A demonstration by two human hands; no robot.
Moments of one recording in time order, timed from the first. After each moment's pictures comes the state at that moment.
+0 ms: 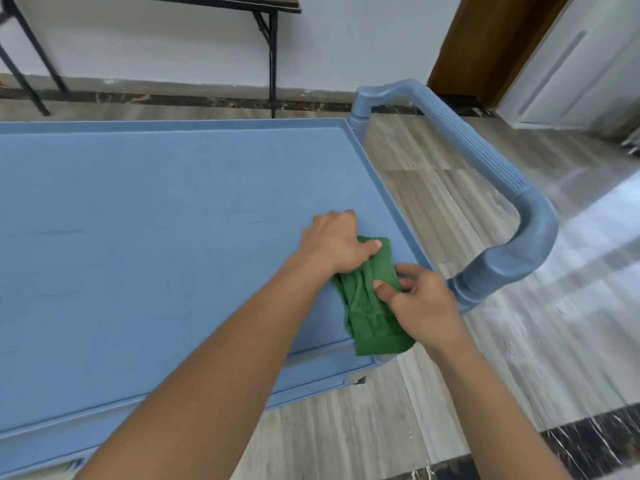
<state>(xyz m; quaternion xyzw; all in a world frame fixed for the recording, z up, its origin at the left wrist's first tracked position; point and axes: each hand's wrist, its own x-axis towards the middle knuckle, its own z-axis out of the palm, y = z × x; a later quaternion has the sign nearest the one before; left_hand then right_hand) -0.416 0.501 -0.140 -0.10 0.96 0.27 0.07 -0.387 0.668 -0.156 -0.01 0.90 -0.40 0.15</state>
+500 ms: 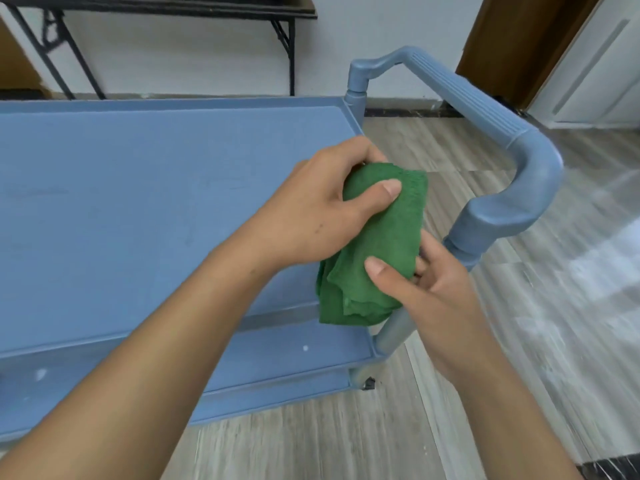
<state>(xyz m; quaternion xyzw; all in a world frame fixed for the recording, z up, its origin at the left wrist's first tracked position) -0.339 0.545 -0.097 0.07 0.86 0.48 -0.14 -0.355 0.721 -0.162 -0.19 0.62 -0.74 0.19</state>
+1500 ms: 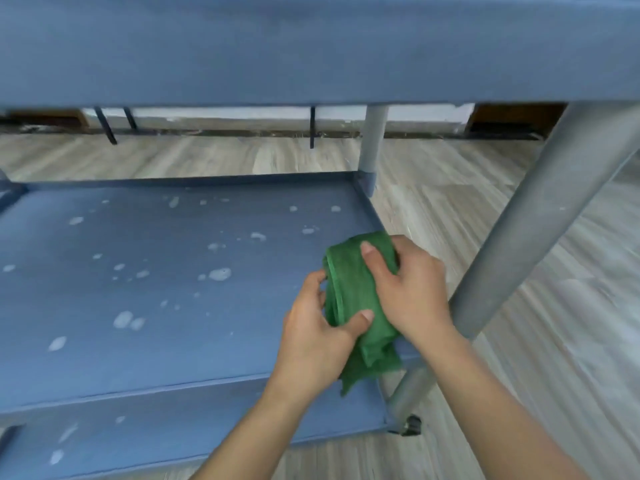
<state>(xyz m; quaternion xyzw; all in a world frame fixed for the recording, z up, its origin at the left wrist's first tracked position) -0.311 0.571 -0.501 -0.18 0.72 0.63 -0.21 -0.424 0.665 -0.479 -0.24 0.86 -0.43 -0.14</state>
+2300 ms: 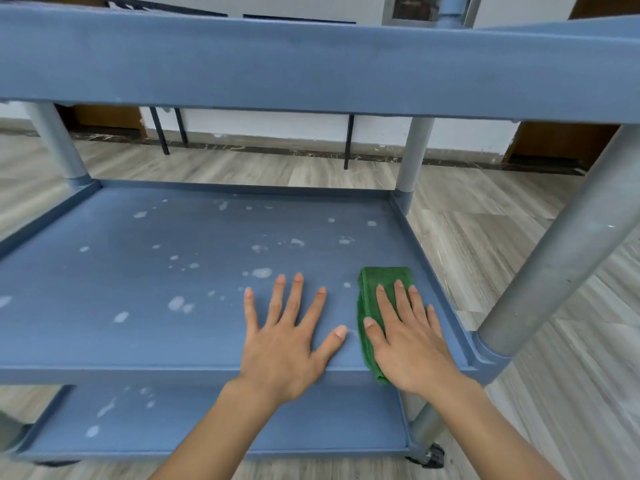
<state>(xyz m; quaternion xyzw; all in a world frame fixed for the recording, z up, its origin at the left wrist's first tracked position) -0.268 0.501 -0.550 -0.22 0.97 0.03 -0.06 -0.404 0.659 -0.553 -0.33 0.94 -0.09 0.03</state>
